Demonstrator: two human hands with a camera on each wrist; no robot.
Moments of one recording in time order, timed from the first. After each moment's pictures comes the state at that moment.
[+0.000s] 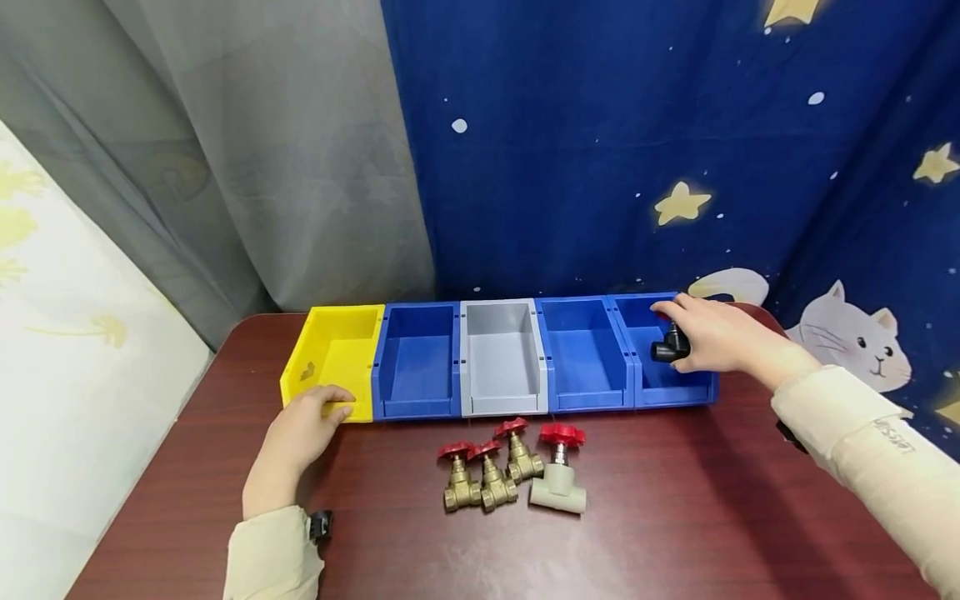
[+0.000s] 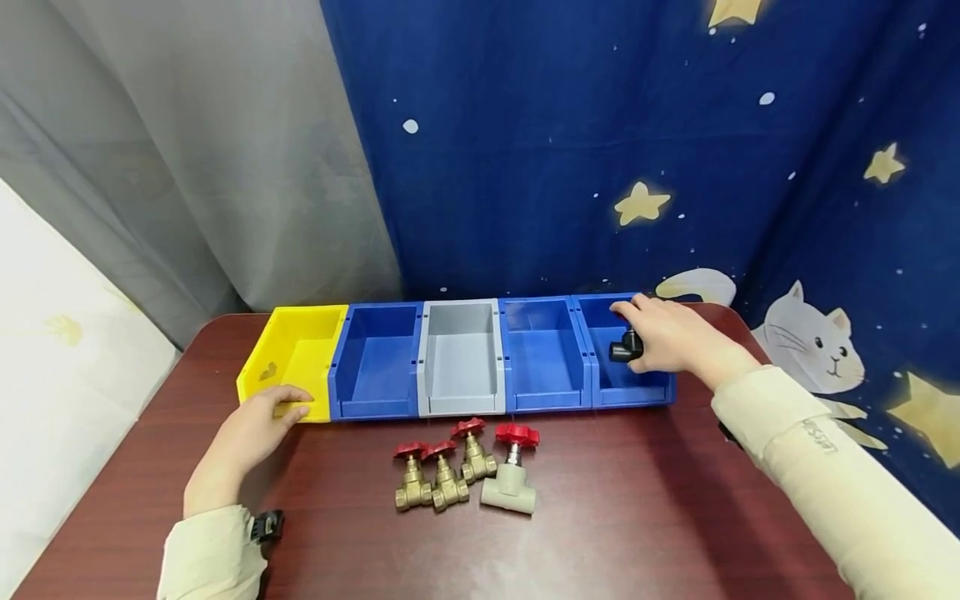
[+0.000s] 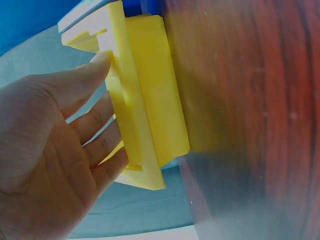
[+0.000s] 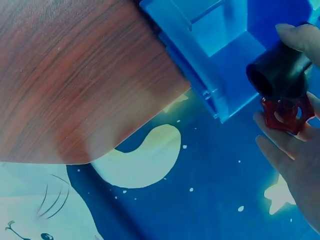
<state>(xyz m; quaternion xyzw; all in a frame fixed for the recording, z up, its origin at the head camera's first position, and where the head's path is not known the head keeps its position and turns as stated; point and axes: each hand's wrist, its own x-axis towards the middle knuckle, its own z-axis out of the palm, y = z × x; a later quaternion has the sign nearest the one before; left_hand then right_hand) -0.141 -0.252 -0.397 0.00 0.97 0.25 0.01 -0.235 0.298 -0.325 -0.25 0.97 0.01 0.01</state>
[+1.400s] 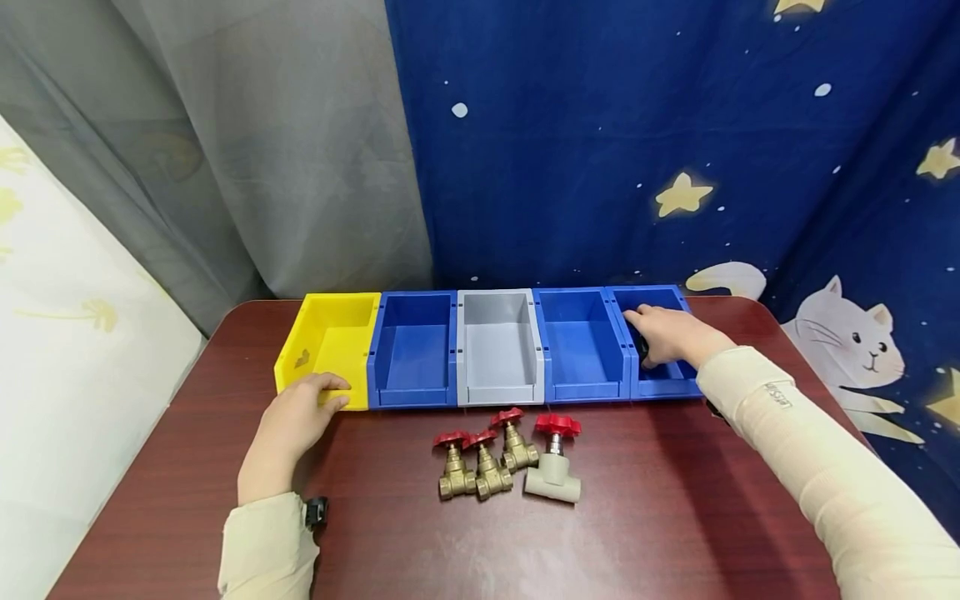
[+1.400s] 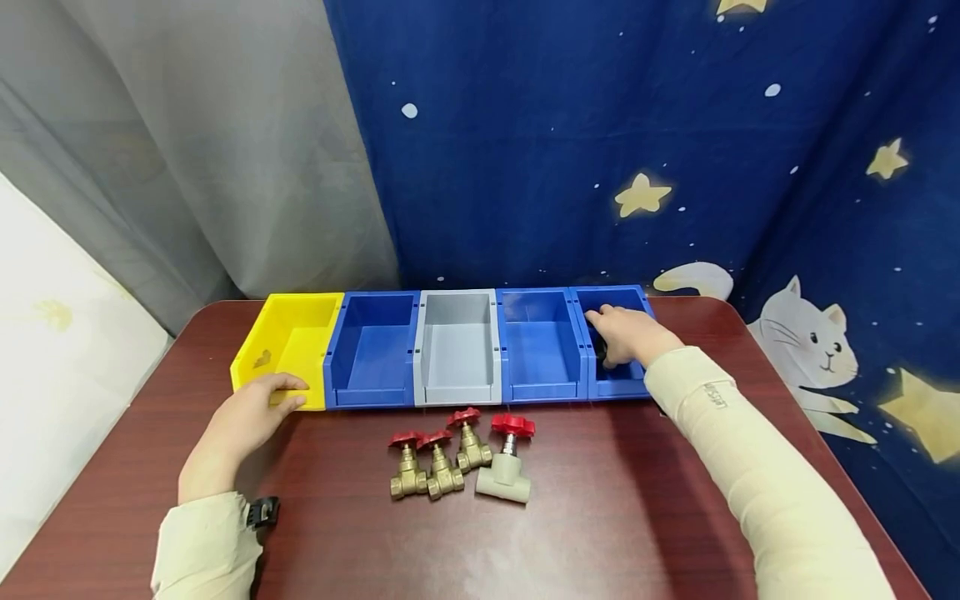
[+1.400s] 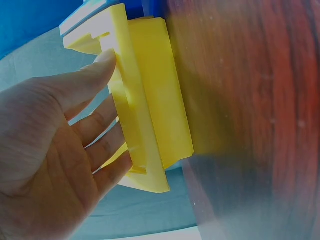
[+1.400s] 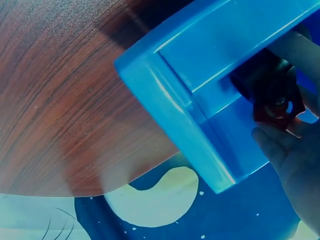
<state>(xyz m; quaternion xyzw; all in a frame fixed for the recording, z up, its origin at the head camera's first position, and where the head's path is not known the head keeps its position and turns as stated) -0.147 -0.251 -0.398 0.01 0.97 0.24 0.00 -0.276 0.266 -0.370 -0.23 0.97 0.04 0.11</state>
